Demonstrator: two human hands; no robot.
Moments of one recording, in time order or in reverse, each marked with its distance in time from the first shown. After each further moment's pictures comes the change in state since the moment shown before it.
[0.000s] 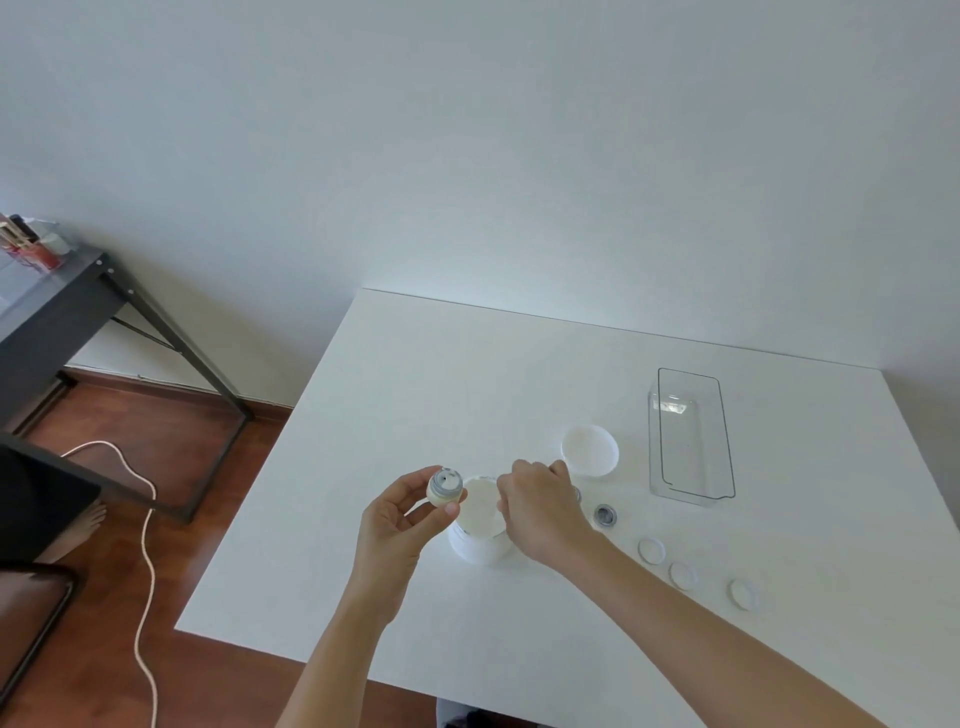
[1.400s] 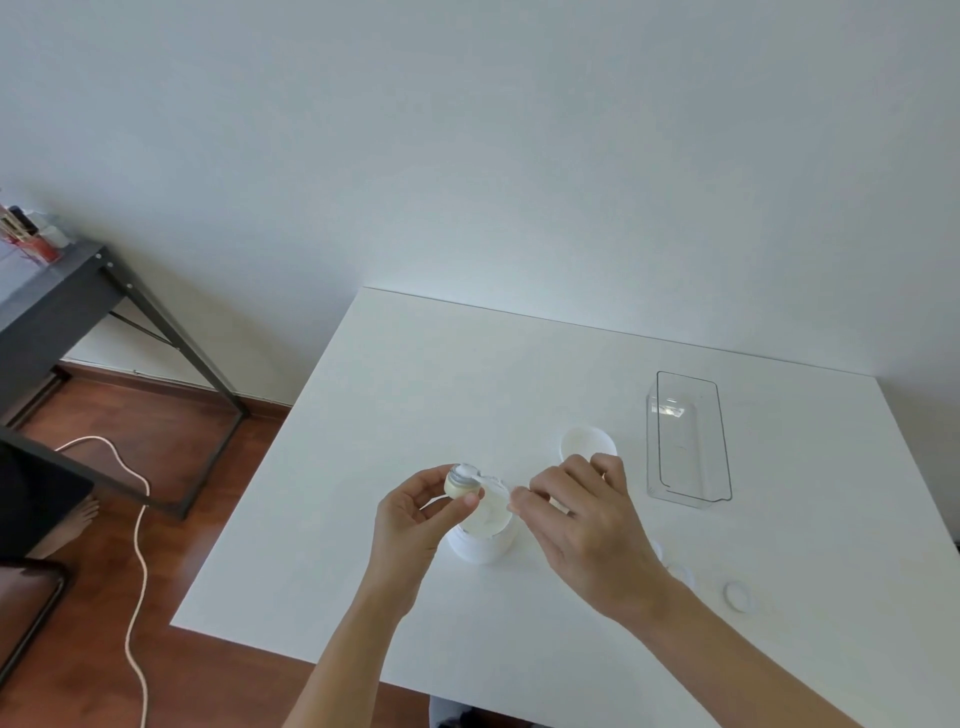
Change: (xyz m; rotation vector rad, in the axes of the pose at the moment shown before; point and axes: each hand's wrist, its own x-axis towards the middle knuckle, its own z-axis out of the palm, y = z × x) left_hand -0.001 0.006 0.018 0.019 -0.015 -0.026; right_hand -0.060 0.011 -0.045 -0.053 0.775 -0.368
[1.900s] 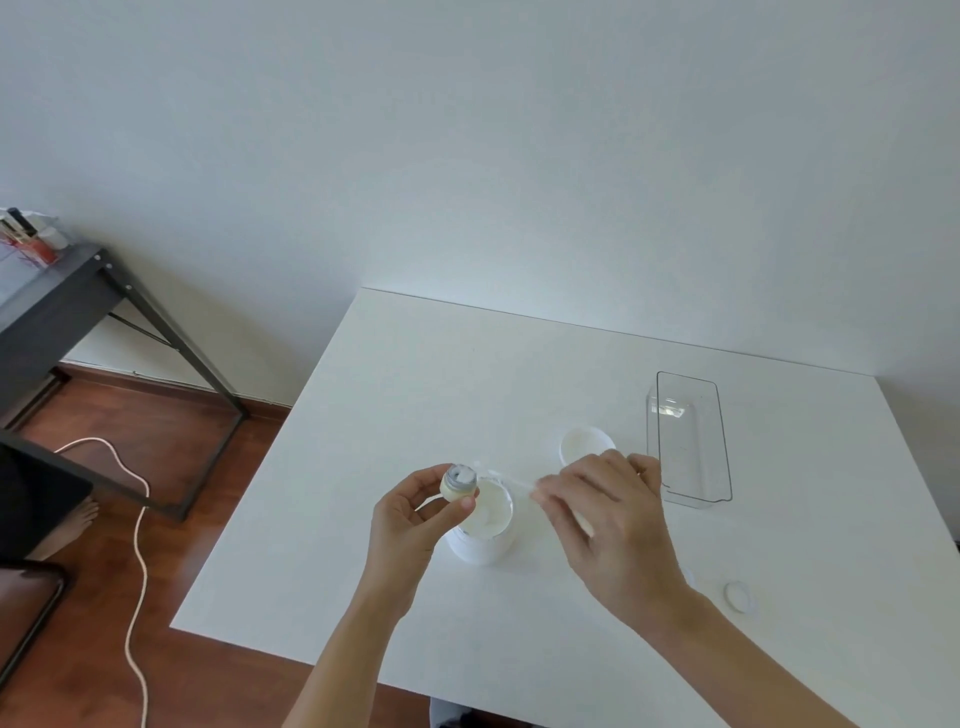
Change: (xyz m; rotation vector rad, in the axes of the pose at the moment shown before) left_hand 0.001 -0.002 -0.003 -0.010 0.025 0.008; right_hand 0.001 0.003 -0.017 0.202 0.045 0.243
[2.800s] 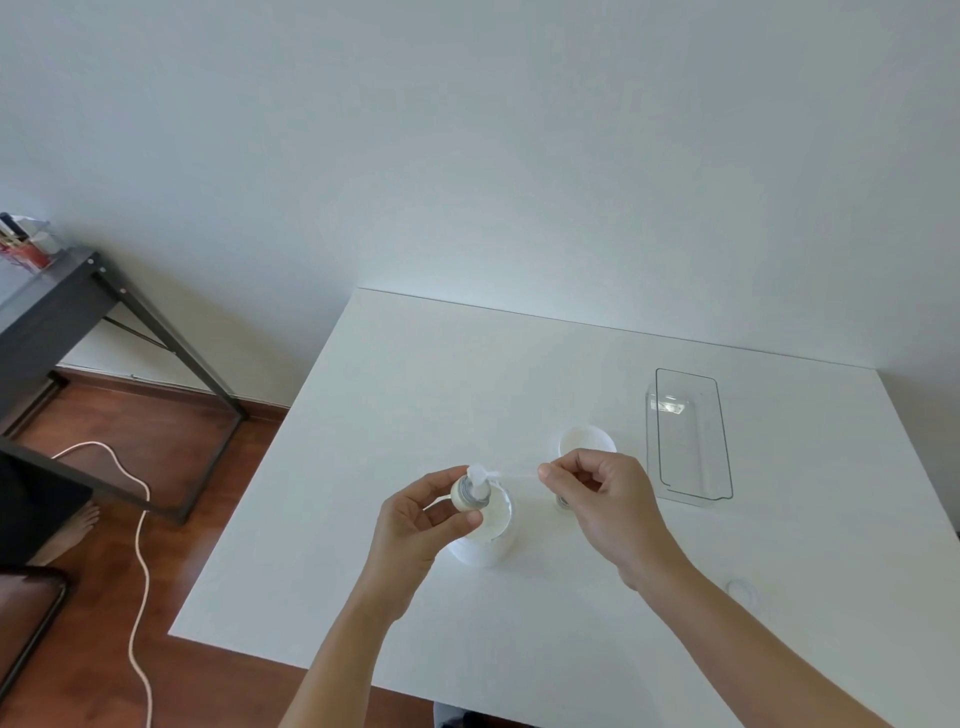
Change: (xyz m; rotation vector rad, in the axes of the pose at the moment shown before) left_hand -0.002 0.010 0.004 0.039 -0.160 0.002; right_hand 0.017 0.012 0.011 0.660 -0.282 0.917
